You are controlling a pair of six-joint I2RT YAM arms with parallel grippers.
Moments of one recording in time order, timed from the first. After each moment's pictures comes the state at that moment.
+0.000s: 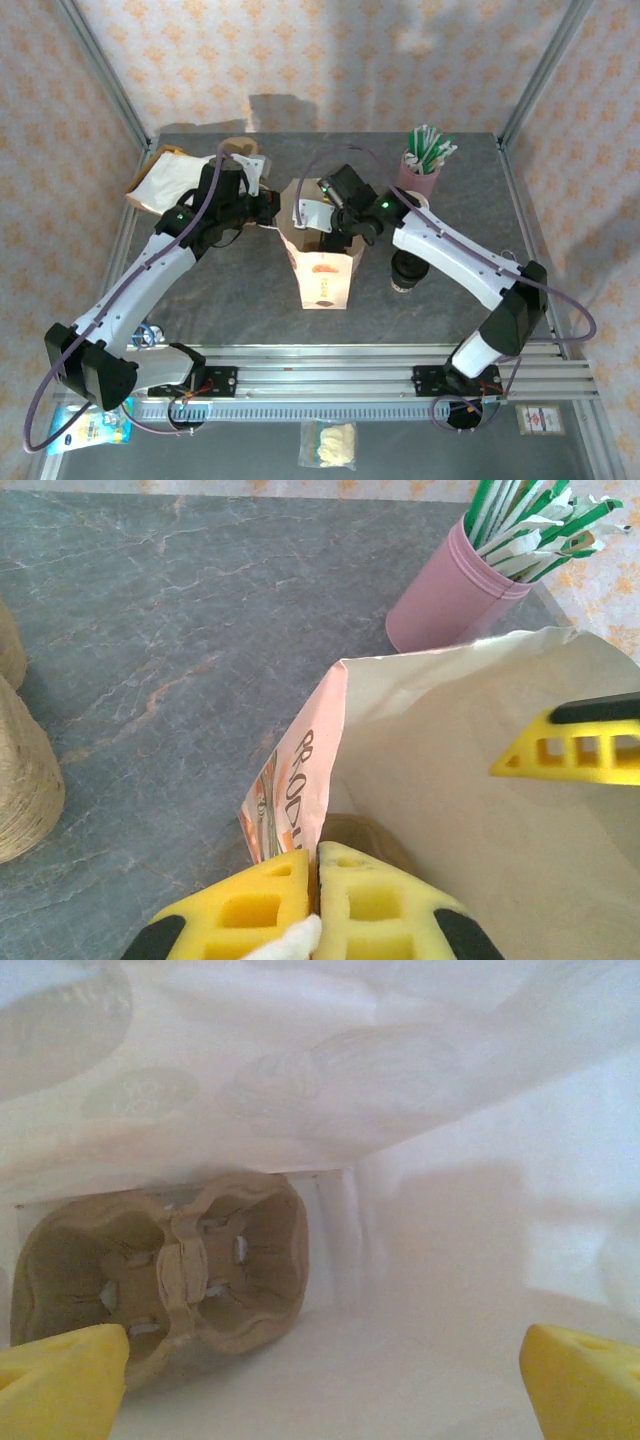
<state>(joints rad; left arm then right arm) -0.39 1.24 1.21 -0.57 0.18 -0.32 0.83 1.58 1.56 -0.89 0.03 -0.72</state>
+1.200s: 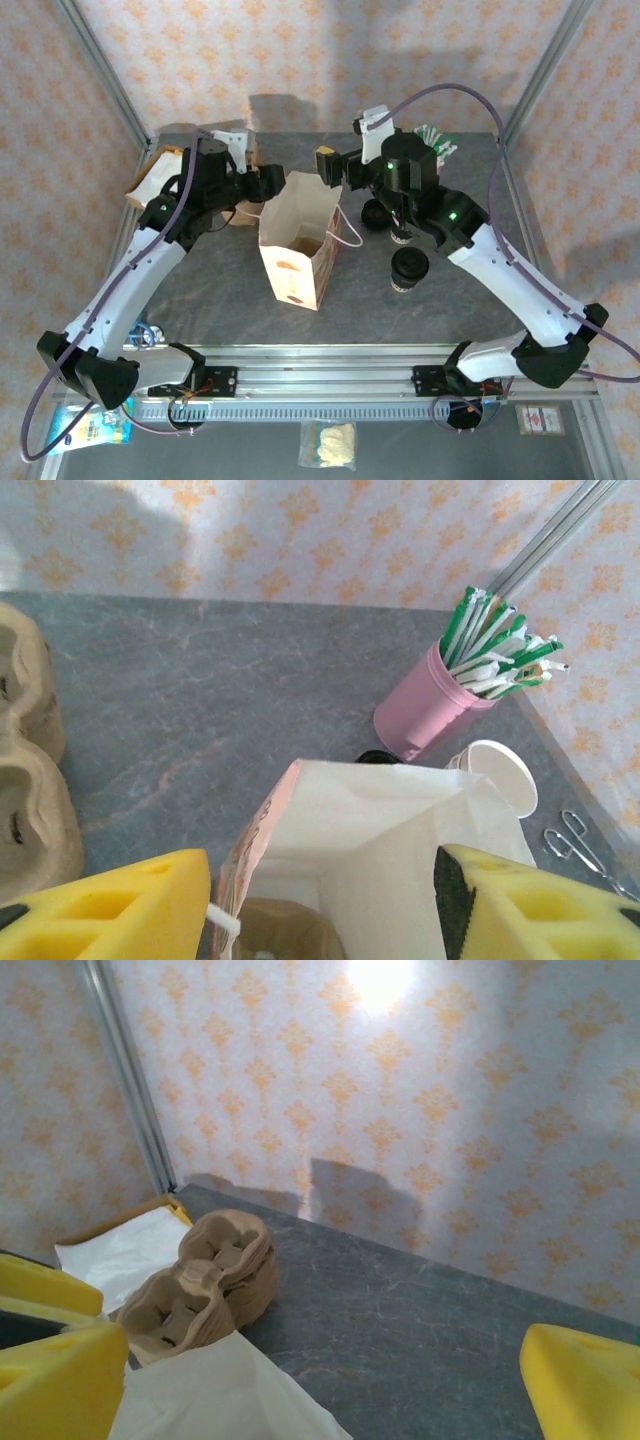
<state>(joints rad) -0.36 1.24 1.38 -0.59 0.13 -0.39 0.81 1.33 1.61 -0.48 0.35 0.11</state>
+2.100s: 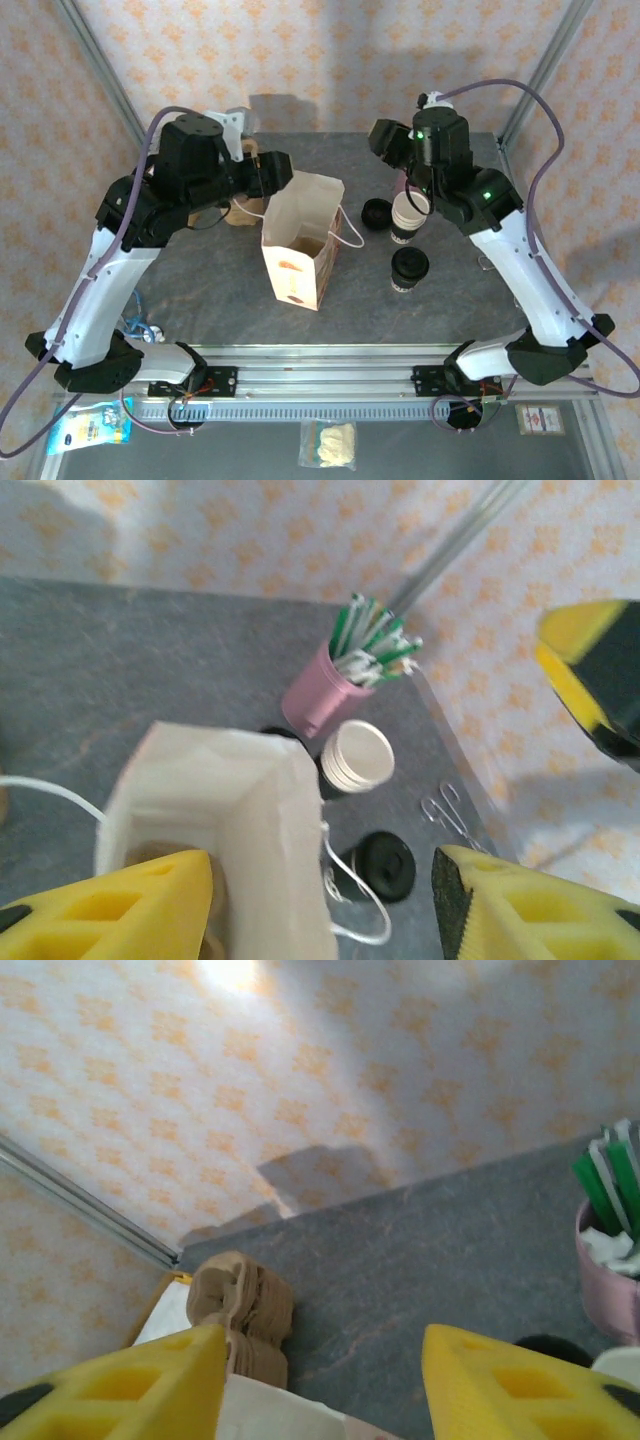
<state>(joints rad) -0.60 1.34 1.96 -1.10 0.03 -0.59 0.62 1.36 1.80 -0.80 0.30 0.66</state>
